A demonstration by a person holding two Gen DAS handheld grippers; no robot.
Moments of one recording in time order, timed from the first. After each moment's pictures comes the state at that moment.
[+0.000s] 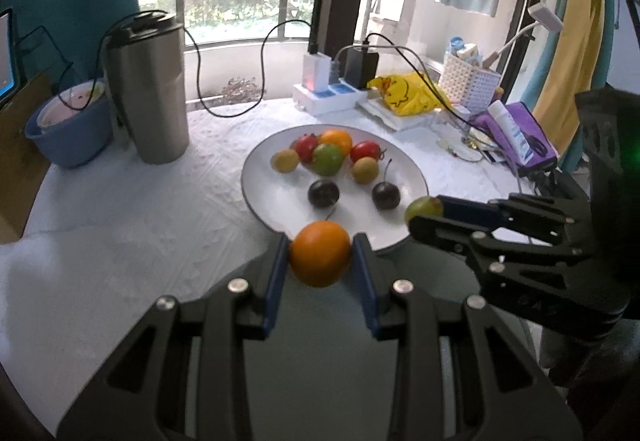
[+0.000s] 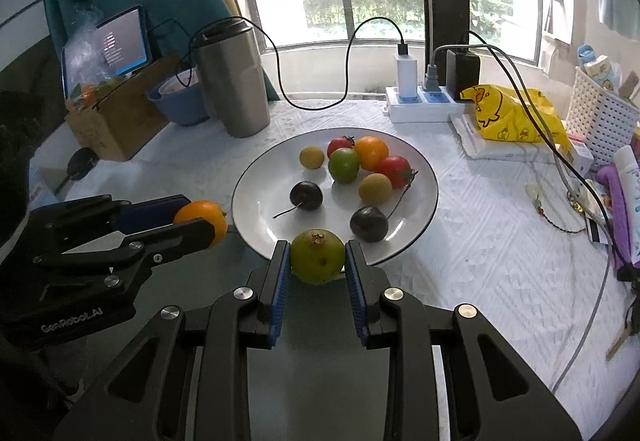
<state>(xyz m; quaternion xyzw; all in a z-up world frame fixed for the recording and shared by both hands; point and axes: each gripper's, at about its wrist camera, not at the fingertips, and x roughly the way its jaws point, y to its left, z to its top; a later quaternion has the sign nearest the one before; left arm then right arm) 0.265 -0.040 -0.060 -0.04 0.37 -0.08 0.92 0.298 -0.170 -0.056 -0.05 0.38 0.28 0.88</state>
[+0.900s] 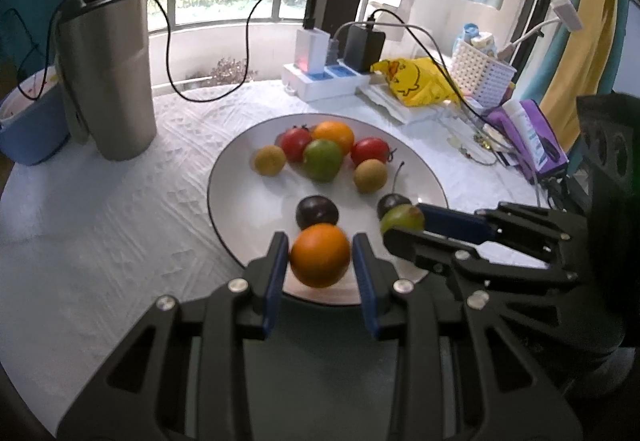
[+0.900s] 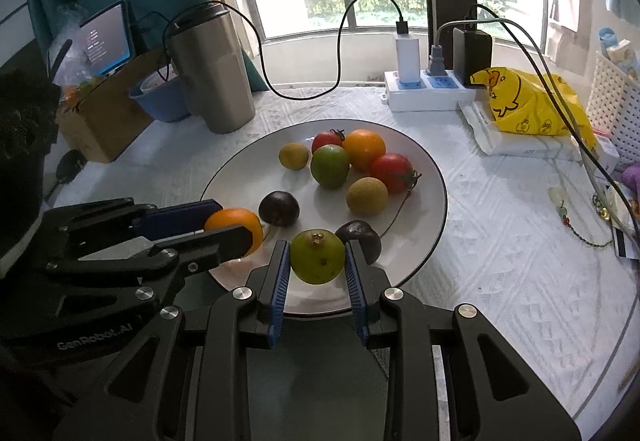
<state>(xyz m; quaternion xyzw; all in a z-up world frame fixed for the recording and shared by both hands) 0.315 -0.045 -0.084 -0.06 0.40 -0.09 0.91 0.338 -0.163 -0.080 -0.05 0.40 0.28 0.87</state>
